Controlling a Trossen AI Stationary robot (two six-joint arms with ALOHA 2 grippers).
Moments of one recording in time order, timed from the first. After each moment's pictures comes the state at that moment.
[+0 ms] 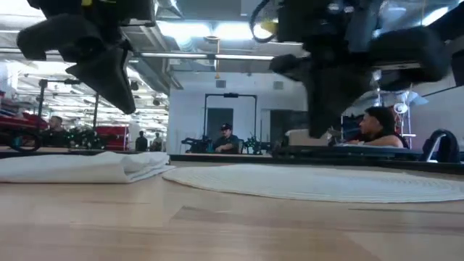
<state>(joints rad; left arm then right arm) -0.51 1.56 0.99 -0.75 -0.64 -0.55 0.38 1.86 1.31 -0.84 0.18 -0.22</state>
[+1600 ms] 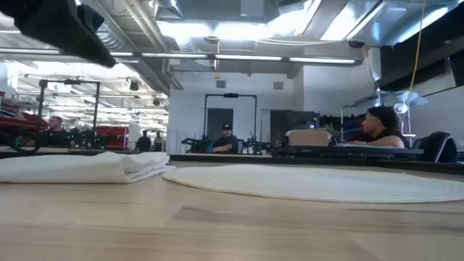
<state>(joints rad) -0.71 1.24 0.74 -0.42 -0.79 -0.42 1.00 1.57 1.06 -0.73 0.58 0.26</state>
